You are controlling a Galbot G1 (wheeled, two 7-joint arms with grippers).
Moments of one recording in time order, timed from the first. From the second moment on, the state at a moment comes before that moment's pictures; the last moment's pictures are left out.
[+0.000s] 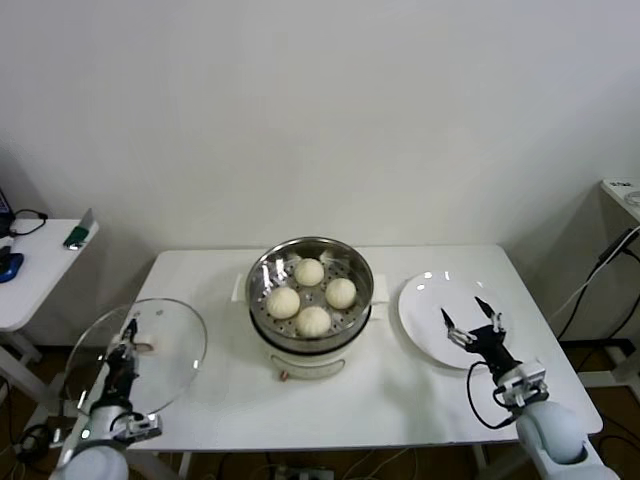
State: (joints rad) left arm 1.46 -1.26 -0.74 -1.75 1.29 0.10 -0.15; right arm -1.25 1.05 0.50 1.58 0.34 0.10 -0.19
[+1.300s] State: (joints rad) left arm 1.12 -1.03 -0.11 -2.10 1.30 0.65 0.19; right arm -1.07 1.09 0.40 1.40 0.27 0.13 -0.20
